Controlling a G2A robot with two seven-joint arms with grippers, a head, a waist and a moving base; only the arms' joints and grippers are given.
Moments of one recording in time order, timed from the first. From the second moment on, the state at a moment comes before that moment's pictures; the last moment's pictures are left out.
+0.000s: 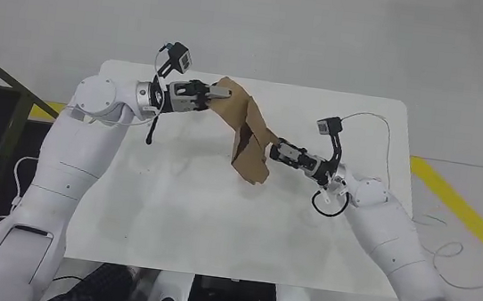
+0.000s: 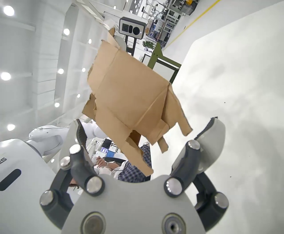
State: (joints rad) left arm 0.85 -1.08 -1.22 -1.25 -0.52 -0.12 -1.15; right arm -0.88 -1.22 0.85 -0.97 0.54 -0.86 0.89
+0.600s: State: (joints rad) left arm 0.84 -1.07 -1.24 -1.24 -0.56 -0.12 -1.16; right arm -0.87 -1.24 0.86 -0.90 0.48 -0.84 0.88
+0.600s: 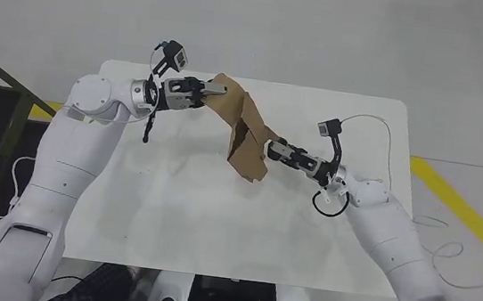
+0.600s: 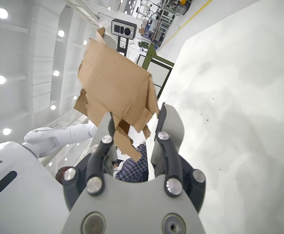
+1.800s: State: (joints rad) left arm 0.84 -1.08 -1.21 -1.23 -0.61 -0.11 -1.19; right arm -0.82 -1.31 0.83 -0.78 0.63 -0.89 0.93
